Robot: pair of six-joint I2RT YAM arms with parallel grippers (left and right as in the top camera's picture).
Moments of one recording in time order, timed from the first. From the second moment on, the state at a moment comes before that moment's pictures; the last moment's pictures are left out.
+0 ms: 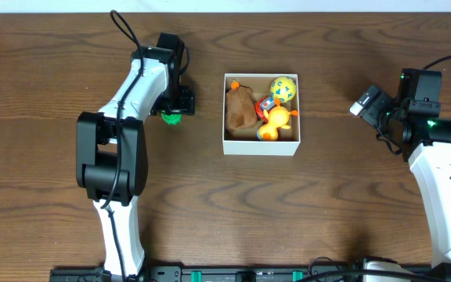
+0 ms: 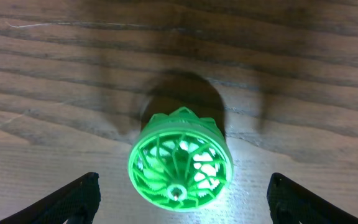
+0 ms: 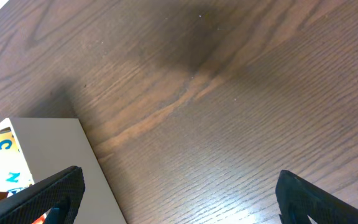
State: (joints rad) left arm -0.18 2.19 1.71 -1.04 -0.06 -0.21; right arm -0.09 1.38 1.10 -0.69 0.01 0.58
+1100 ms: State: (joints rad) left arm -0.18 2.22 1.71 -1.05 -0.06 -0.20; right arm -0.09 1.38 1.10 -0.69 0.01 0.58
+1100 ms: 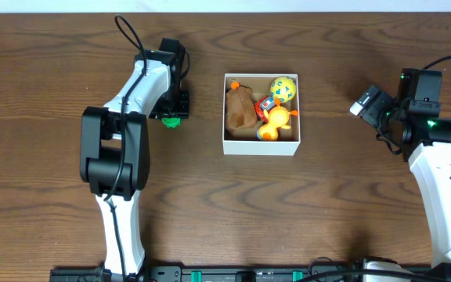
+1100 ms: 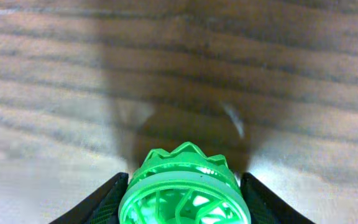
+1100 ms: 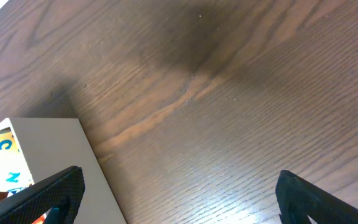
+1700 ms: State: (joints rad) left arm -0.50 1.81 1.72 -1.04 -0.01 -0.20; right arm -0.09 1.38 1.10 -0.69 0.01 0.58
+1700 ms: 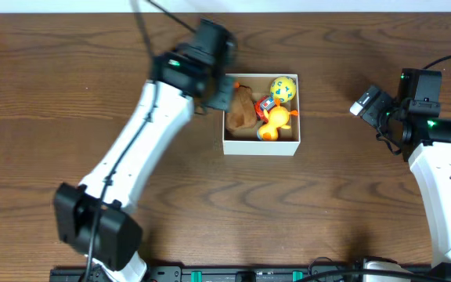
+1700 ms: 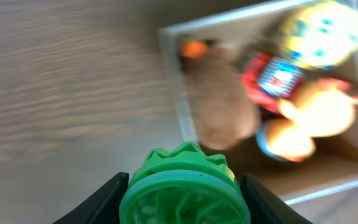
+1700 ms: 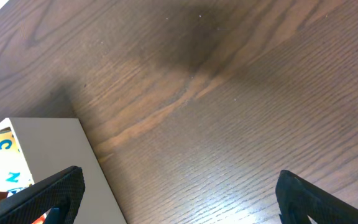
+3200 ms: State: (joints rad) left arm -0.66 2.17 1.74 -0.53 0.00 0.02; right arm -0.09 1.38 1.10 -0.69 0.01 0.58
